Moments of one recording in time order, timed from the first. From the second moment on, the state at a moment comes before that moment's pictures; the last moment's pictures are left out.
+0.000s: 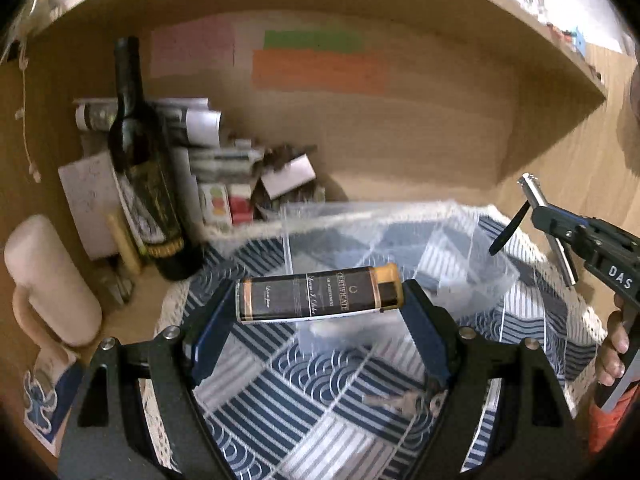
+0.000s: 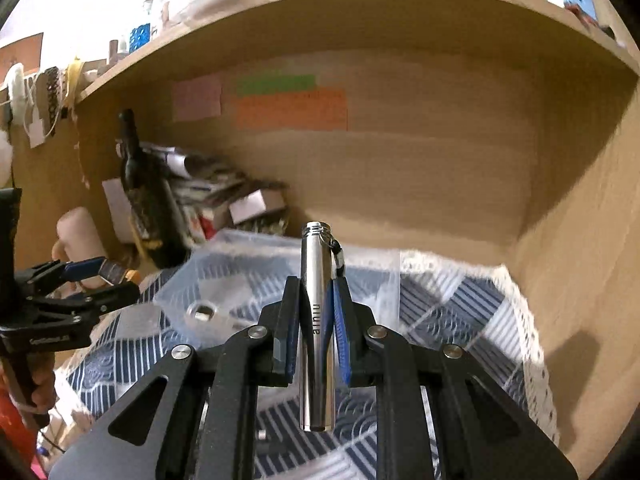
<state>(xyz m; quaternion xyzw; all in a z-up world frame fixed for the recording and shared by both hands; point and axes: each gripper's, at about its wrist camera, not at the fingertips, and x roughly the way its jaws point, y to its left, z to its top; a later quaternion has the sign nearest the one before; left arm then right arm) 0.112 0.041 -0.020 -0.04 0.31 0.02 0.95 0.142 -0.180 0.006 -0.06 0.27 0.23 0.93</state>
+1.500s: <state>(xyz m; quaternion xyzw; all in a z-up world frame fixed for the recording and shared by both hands) 0.208 0.021 -0.056 -0.01 0.38 -0.02 0.92 0.228 -0.149 -0.044 -0.12 0.37 0.22 0.90</state>
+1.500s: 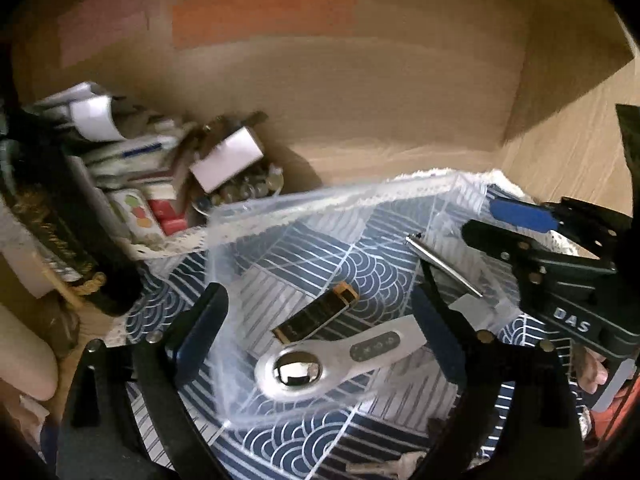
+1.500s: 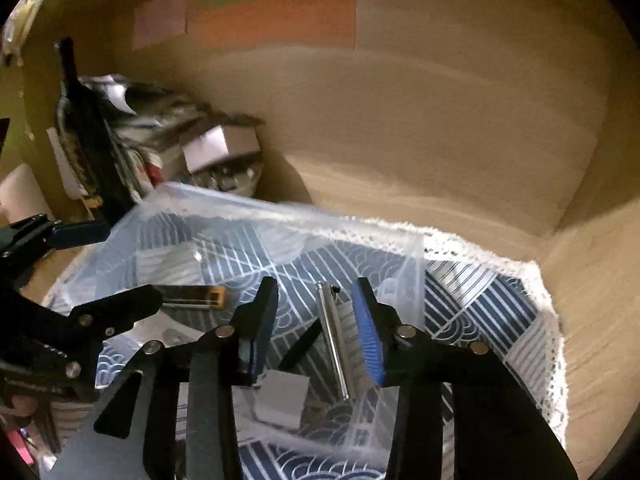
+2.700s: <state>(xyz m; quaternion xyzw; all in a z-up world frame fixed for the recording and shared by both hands) 0.057 -0.021 -0.133 -0.05 0.46 -0.06 0.89 0.095 -0.186 -0.104 -0.10 0.45 0.24 0.86</state>
